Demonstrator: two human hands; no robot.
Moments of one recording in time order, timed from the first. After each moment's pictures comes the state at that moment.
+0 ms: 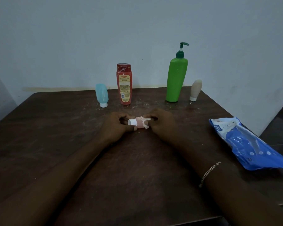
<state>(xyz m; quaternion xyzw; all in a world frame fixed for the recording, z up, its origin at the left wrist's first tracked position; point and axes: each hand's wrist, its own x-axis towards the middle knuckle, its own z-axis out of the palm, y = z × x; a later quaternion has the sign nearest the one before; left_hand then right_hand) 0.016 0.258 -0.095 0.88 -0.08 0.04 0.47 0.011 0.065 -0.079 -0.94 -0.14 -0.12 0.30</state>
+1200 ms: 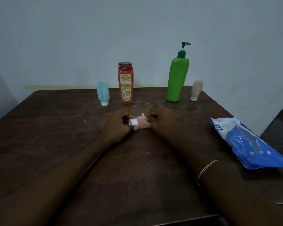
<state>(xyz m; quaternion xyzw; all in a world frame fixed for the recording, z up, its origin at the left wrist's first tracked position) 0.014 0.253 -0.097 0.89 -0.13 0.07 0.43 0.013 0.068 -0.077 -0.94 -0.14 -0.15 0.27</state>
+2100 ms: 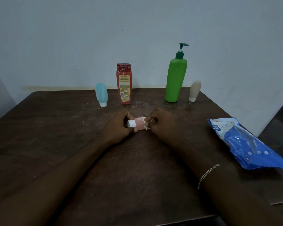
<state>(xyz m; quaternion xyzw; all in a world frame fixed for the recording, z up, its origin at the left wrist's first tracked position) 0.022 0.255 -0.104 0.90 -0.14 0.05 0.41 0.012 0.062 -0.090 -0.93 -0.11 -0.16 0.31</state>
